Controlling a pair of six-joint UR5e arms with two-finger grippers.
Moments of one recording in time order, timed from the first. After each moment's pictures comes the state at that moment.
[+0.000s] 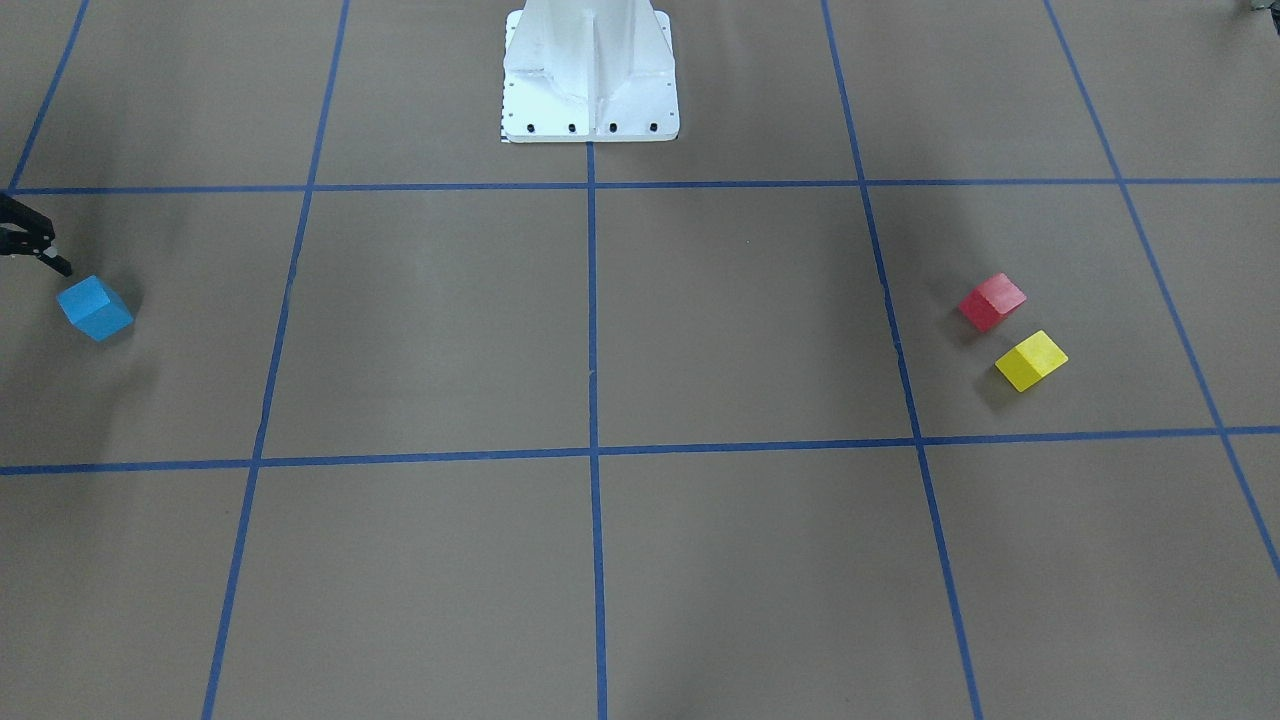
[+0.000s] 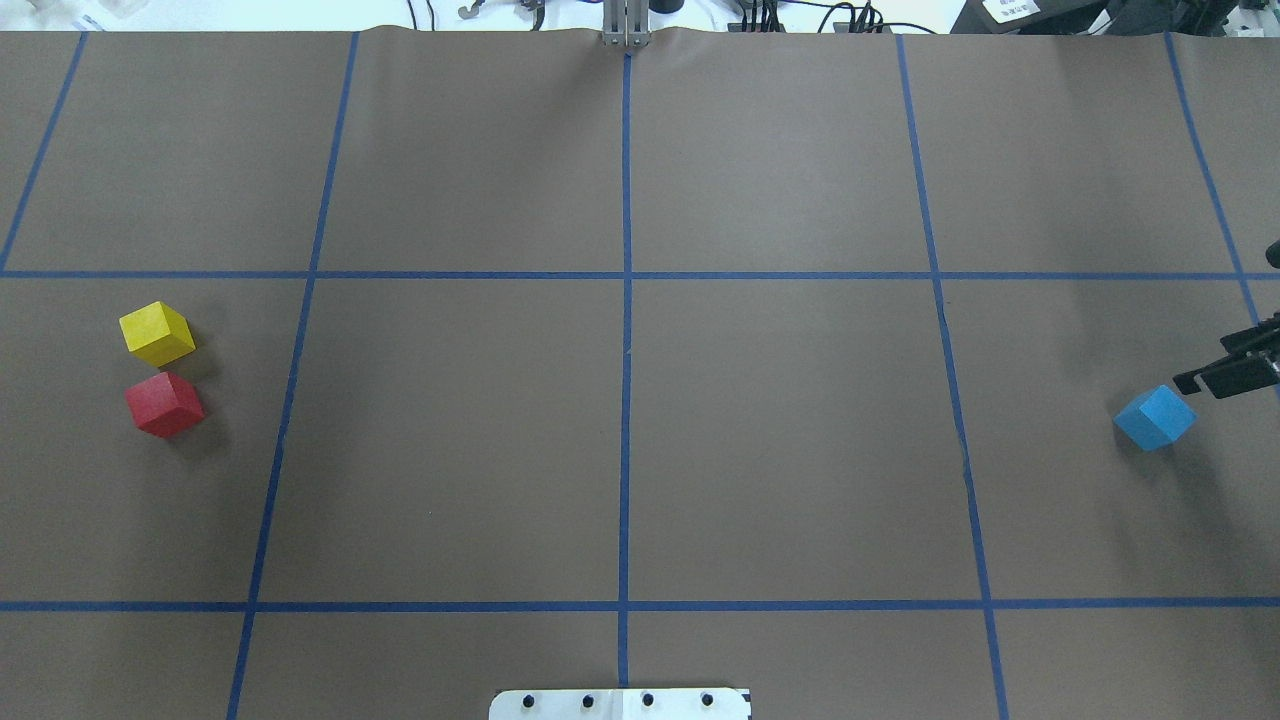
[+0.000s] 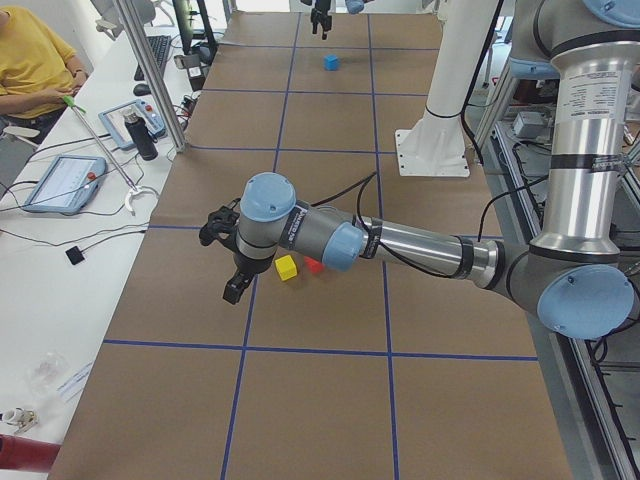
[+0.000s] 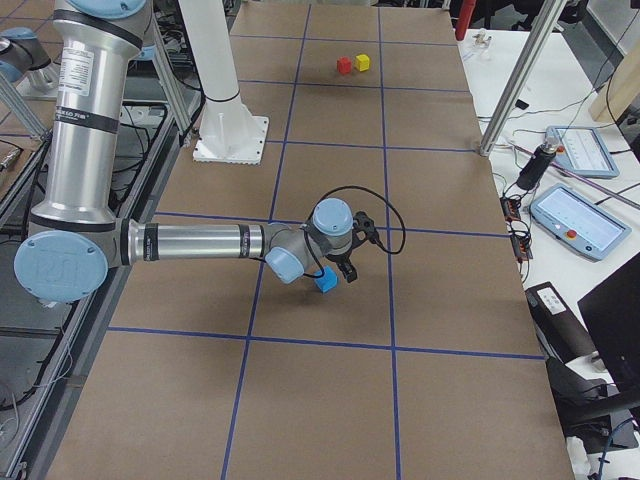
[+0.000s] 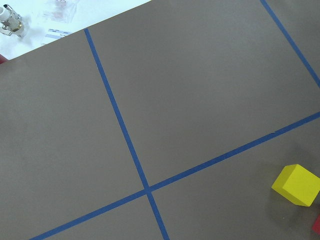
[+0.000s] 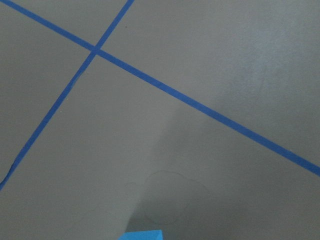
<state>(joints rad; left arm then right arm) -1.59 -1.58 -1.76 -1.79 -2.36 0.13 1.13 -1.77 1.72 -0.87 2.38 0.21</state>
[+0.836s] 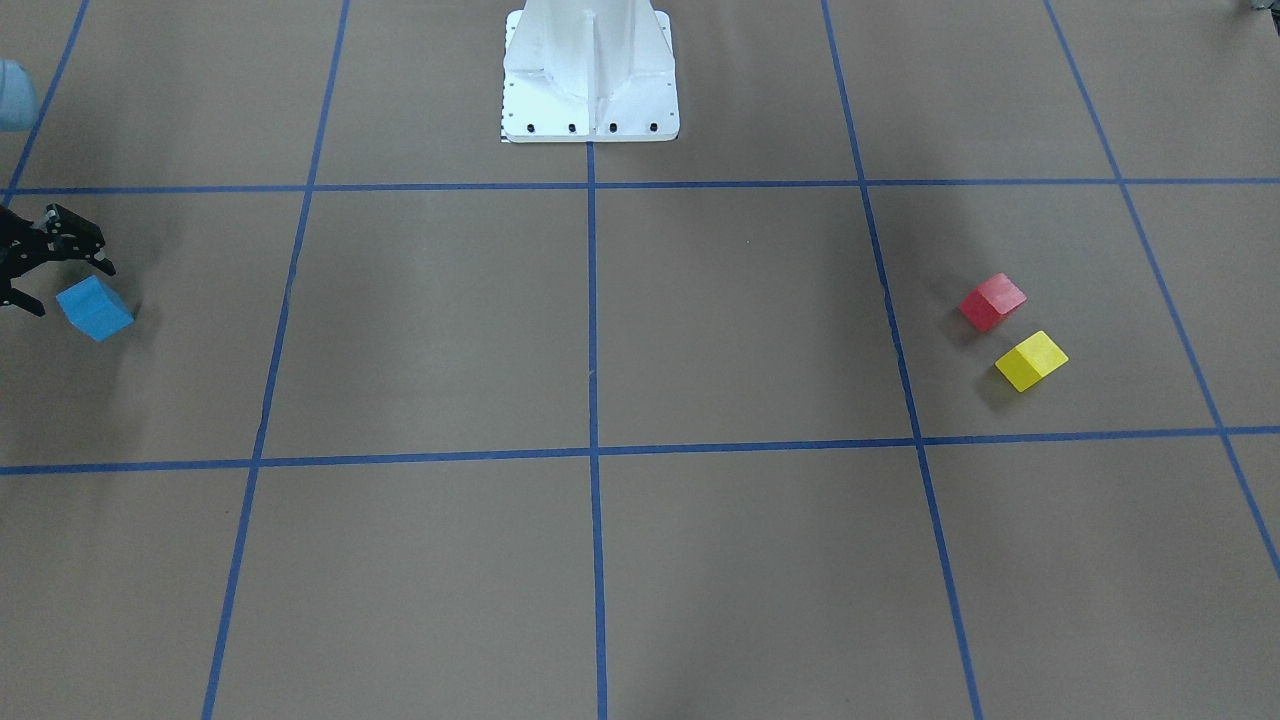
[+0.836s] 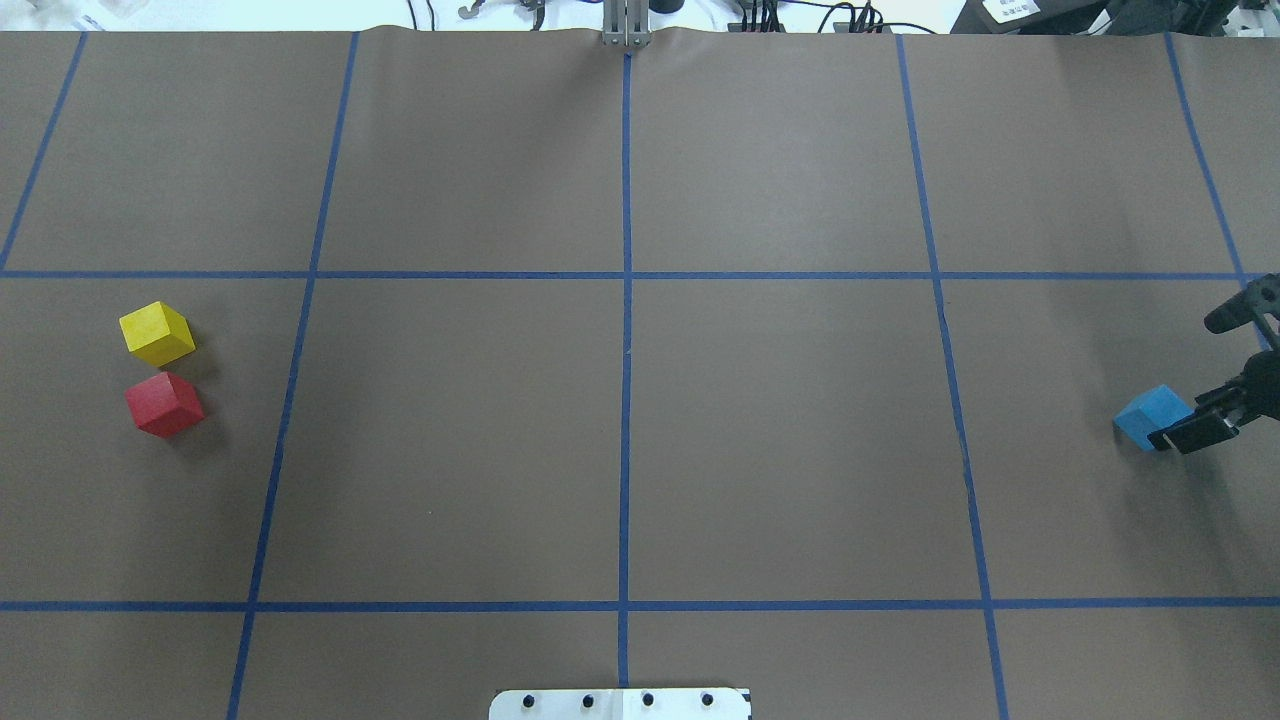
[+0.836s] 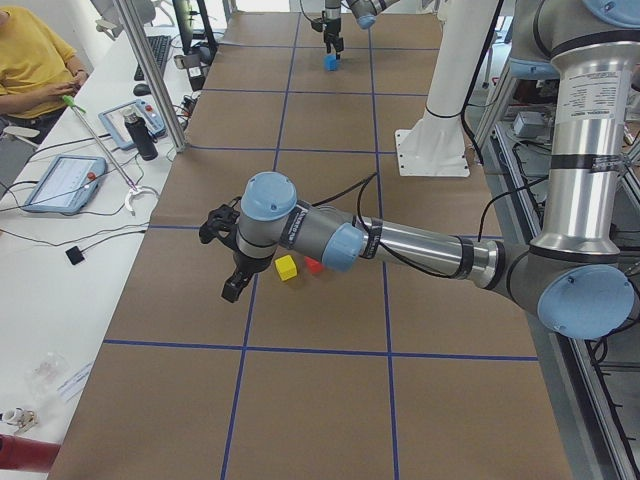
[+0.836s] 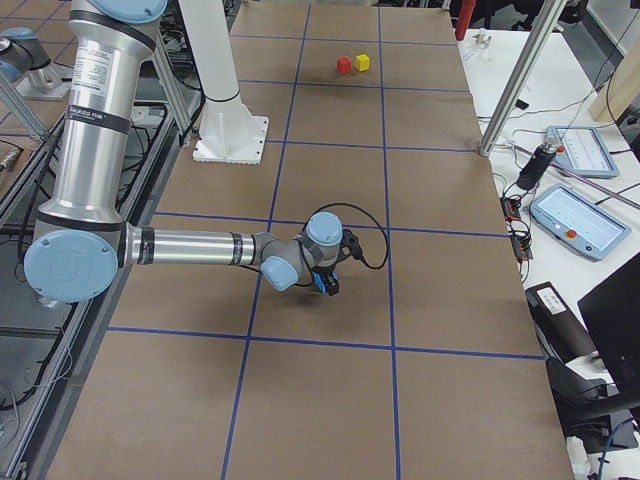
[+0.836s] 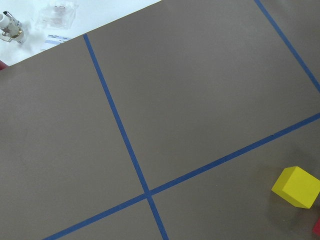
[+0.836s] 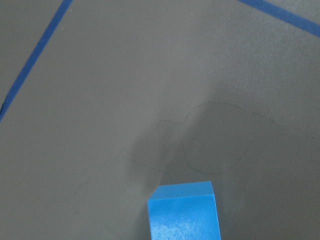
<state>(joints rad) -1.59 -1.58 -1.76 -1.81 -2.36 0.13 1.01 -1.78 1.65 -0.87 2.32 0.25</state>
